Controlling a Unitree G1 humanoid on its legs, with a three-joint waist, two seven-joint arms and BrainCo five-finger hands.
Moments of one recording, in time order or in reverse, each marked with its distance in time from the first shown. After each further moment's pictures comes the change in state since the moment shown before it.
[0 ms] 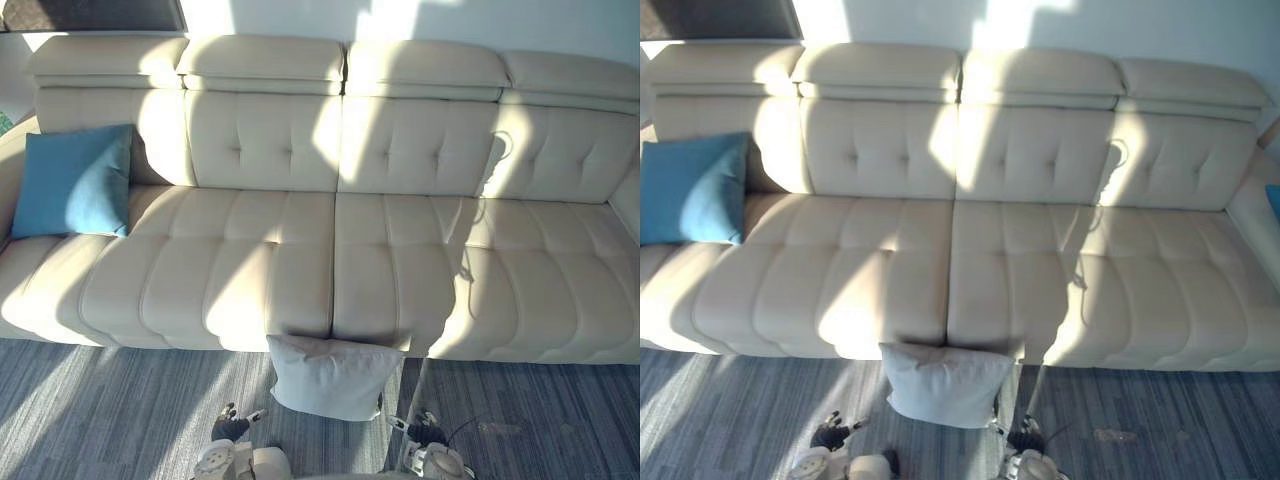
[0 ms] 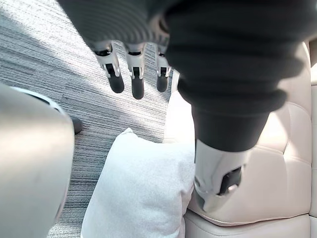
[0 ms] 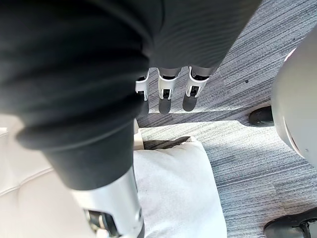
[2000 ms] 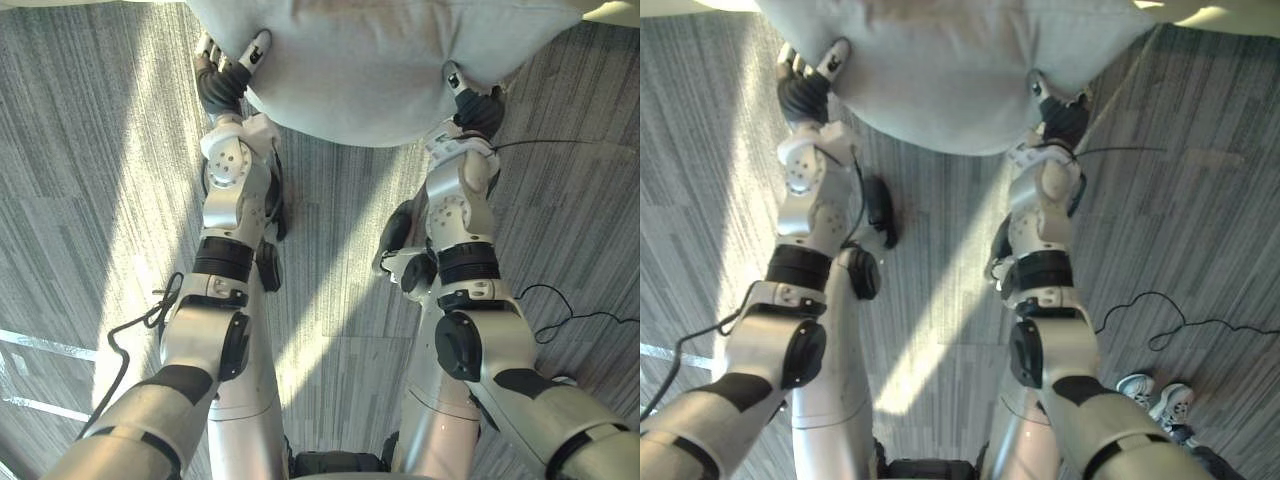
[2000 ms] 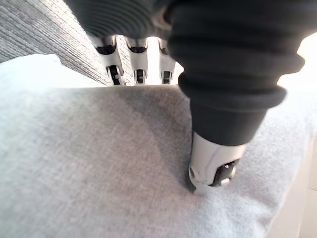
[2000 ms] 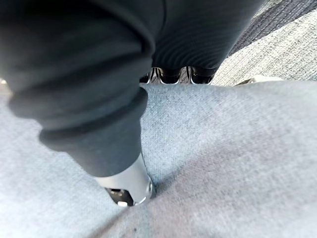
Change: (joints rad) left arm -1.134 0.103 -0.101 -0.388 -0.371 -0.080 0.321; right arm -1.154 -0.148 -0.013 -0.286 0.290 -0.111 -0.246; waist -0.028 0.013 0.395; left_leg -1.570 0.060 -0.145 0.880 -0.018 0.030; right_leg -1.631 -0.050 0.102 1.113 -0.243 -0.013
